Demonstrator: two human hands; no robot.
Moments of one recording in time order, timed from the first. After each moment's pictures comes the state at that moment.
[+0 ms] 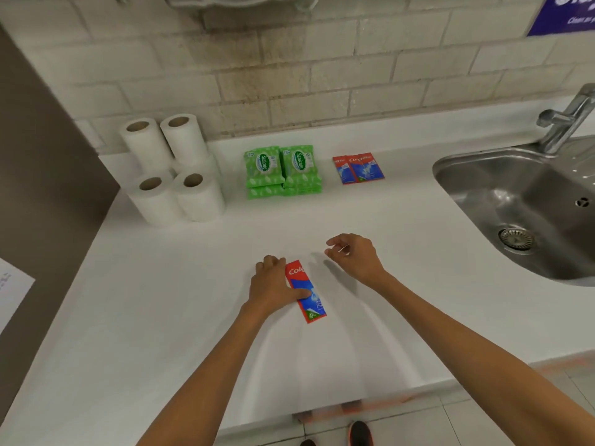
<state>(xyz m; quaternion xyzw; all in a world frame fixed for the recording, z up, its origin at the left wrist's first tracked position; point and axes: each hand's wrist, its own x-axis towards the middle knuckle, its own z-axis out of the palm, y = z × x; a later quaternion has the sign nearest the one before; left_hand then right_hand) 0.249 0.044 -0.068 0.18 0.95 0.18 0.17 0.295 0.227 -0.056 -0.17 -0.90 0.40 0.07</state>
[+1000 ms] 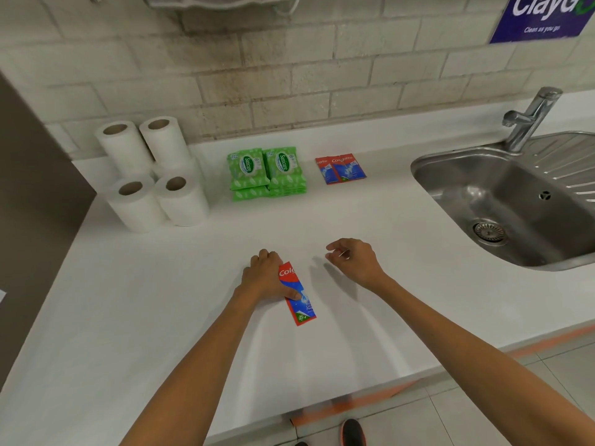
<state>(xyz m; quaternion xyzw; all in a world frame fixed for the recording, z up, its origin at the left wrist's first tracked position) 0.229 0.049 -0.067 0.25 0.94 0.13 0.20 0.320 0.232 -0.054 -0.21 -0.90 0.38 0.06</state>
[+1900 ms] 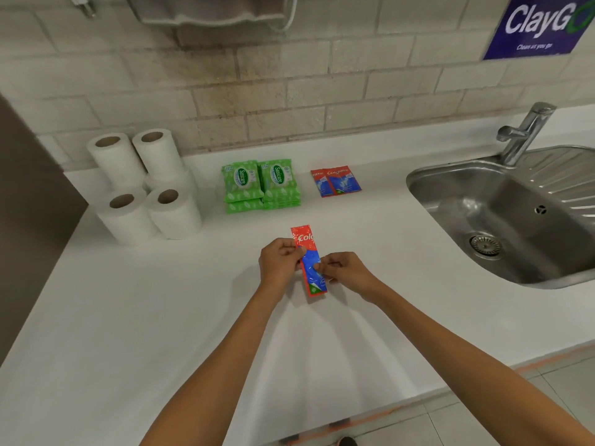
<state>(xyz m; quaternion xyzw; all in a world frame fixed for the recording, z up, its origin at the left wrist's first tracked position) 0.237 0.107 -0.033 0.02 0.73 0.66 0.17 0.308 0.237 -0.044 -0.21 -0.76 0.61 -0.04</state>
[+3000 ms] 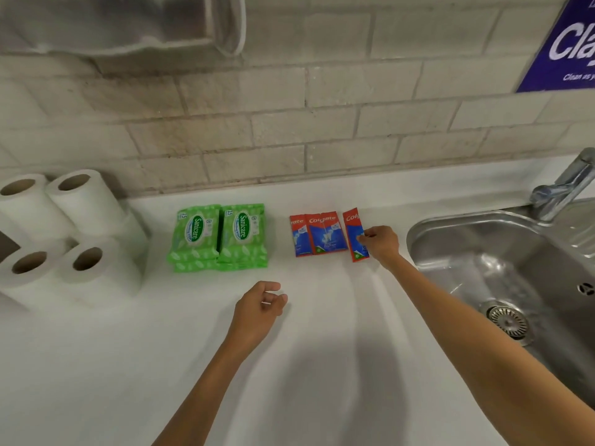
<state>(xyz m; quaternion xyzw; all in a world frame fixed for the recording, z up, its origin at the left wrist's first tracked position) 0.171 0.202 -0.037 0.06 0.82 0.54 0.19 0.133 0.484 -0.053 -0.37 -0.82 0.44 0.06</state>
